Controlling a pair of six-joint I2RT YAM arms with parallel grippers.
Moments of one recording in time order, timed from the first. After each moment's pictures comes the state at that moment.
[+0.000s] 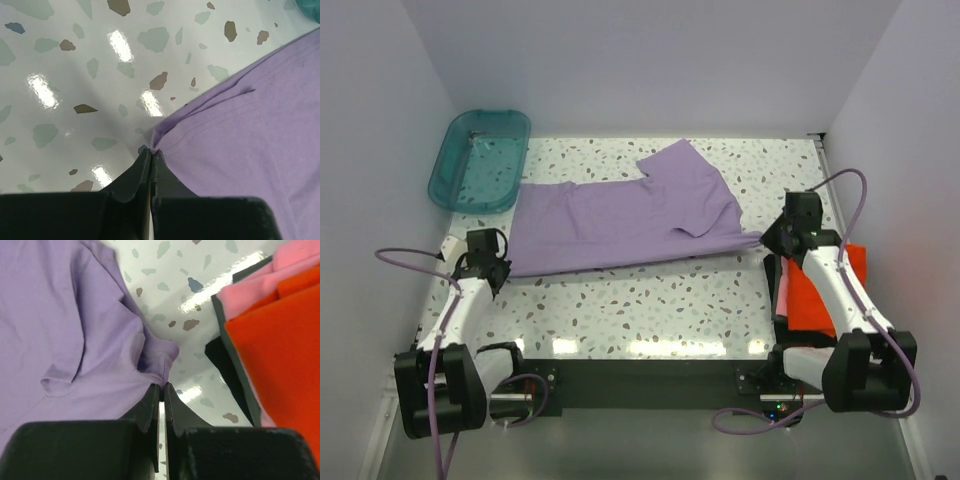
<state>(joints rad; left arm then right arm) 0.16 1.09 0.52 -0.39 -0.38 -0.94 0.02 1.24 0.86 -0.51 0.13 0.70</state>
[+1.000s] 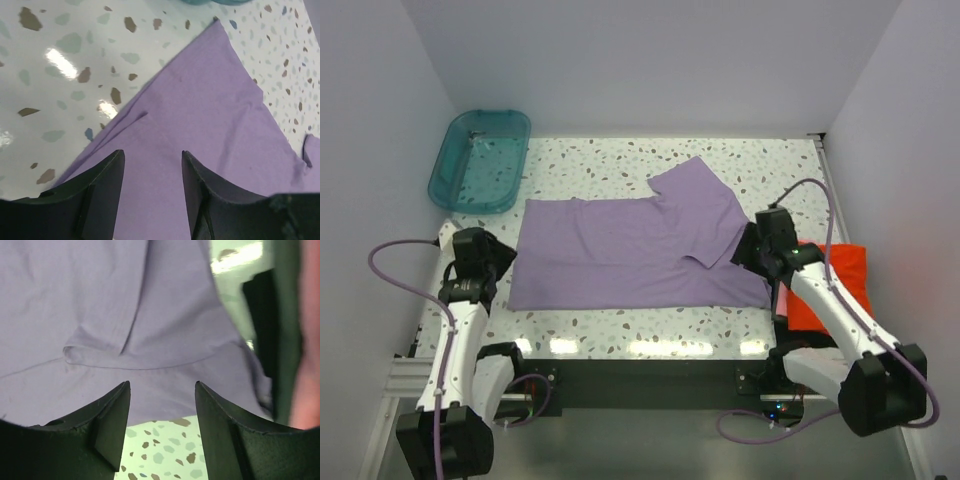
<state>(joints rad) 0.16 0.77 0.56 -0.48 -0.19 -0.83 0.18 1.04 0.76 -0.66 0.12 0.63</state>
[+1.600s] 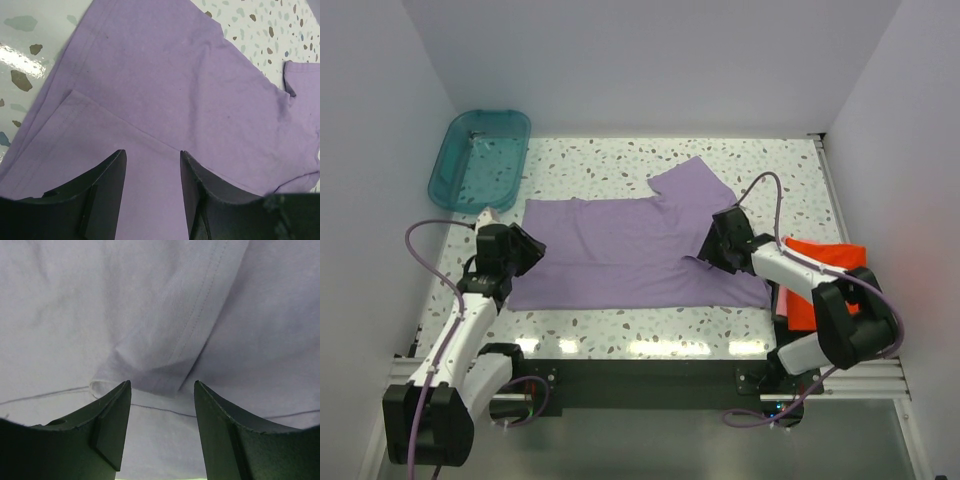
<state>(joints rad) -0.03 0.89 0.51 -0.27 -0.02 -0.74 0.42 1.44 0.76 -0.31 0.17 0.80</state>
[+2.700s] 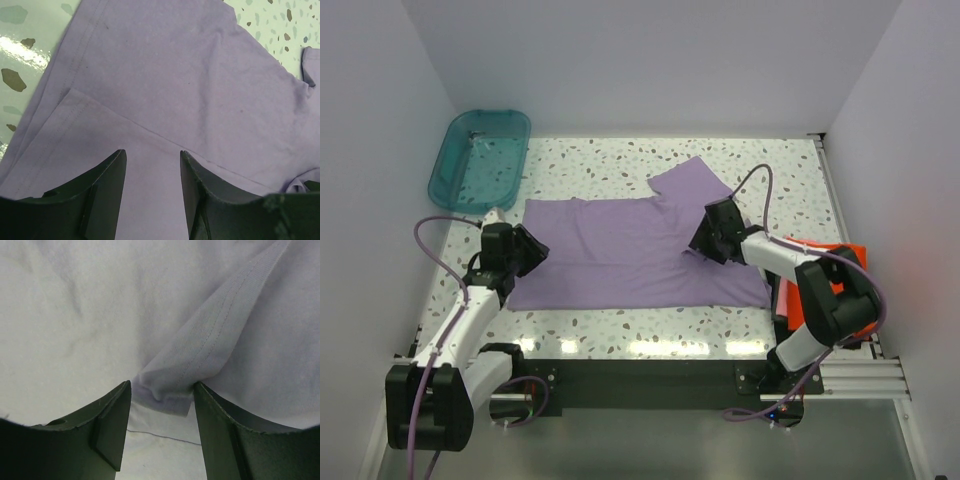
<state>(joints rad) -0.03 0.98 0.50 -0.22 0.00 -0.71 0.43 1.59 0.84 -0.20 0.15 0.86</state>
